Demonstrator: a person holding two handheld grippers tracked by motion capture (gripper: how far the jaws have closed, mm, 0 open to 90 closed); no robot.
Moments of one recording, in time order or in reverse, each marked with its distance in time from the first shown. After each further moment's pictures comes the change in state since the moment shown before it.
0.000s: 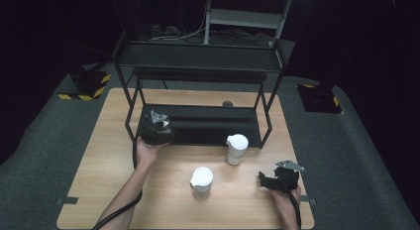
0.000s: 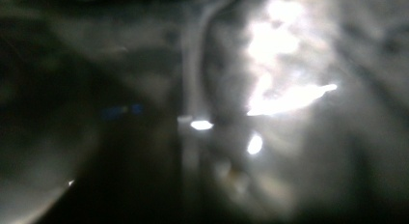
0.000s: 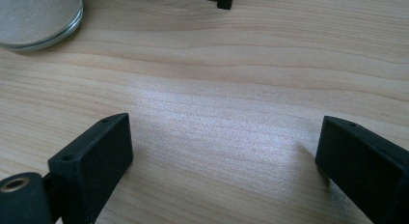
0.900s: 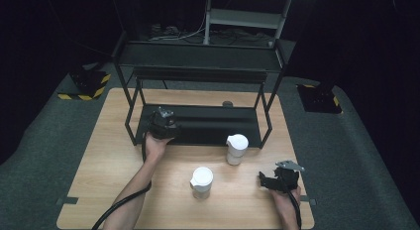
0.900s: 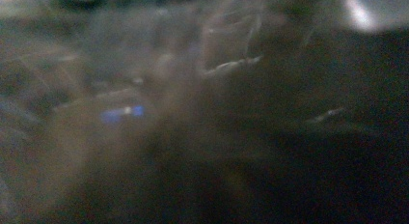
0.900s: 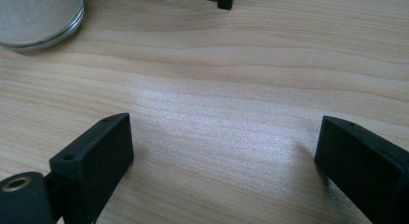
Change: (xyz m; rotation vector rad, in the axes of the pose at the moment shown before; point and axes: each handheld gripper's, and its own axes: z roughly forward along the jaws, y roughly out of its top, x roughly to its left) left arm -0.006 0.011 0.047 0.036 0.043 -0.012; right arm 0.000 0.000 0.000 -0.002 0.001 -0.002
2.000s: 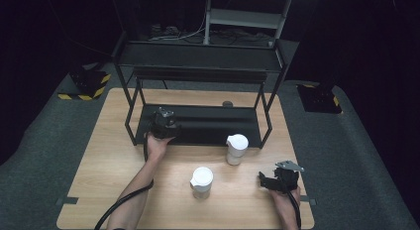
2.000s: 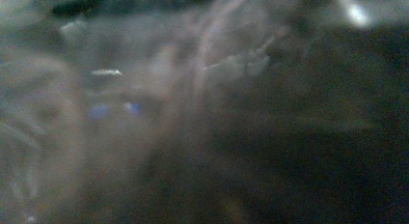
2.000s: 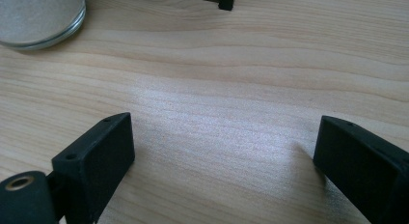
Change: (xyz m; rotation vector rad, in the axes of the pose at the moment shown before) left arm 0.003 -0.004 0.014 0.006 0.008 -0.016; right arm 0.002 -0.001 -0.001 -0.004 -0.005 -0.005
